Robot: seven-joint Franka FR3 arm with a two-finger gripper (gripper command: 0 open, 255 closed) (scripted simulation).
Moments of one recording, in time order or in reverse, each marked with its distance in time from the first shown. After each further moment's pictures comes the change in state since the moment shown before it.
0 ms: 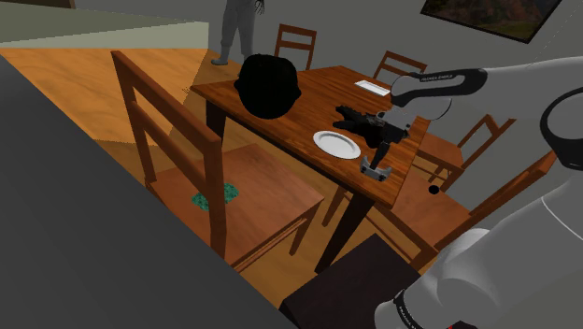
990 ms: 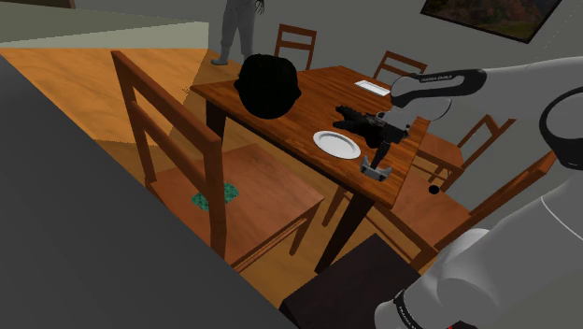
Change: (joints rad) arm -0.001 0.003 -0.001 -0.002 -0.005 0.007 0.003
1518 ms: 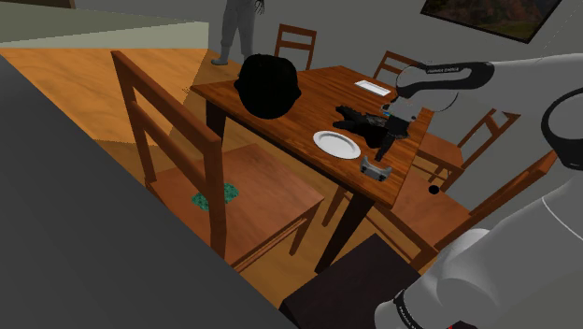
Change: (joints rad) arm -0.004 -0.007 -0.002 0.072 -0.017 -0.058 0.003
